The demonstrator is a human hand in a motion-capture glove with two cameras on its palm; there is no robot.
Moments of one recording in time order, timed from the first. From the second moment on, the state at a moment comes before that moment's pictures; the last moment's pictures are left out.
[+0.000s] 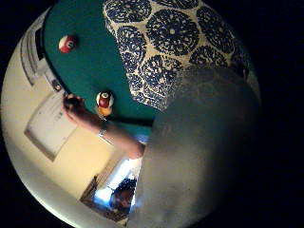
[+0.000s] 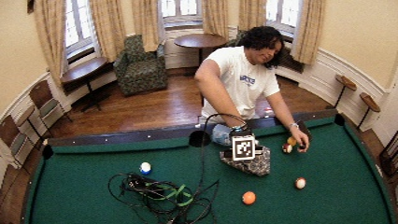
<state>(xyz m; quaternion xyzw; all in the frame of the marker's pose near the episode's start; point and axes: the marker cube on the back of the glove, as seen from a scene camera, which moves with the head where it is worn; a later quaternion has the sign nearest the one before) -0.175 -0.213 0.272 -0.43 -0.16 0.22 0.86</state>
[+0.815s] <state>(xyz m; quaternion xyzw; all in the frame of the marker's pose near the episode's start) -0.168 -0.218 0.246 -0.48 -0.06 0.21 0.85</state>
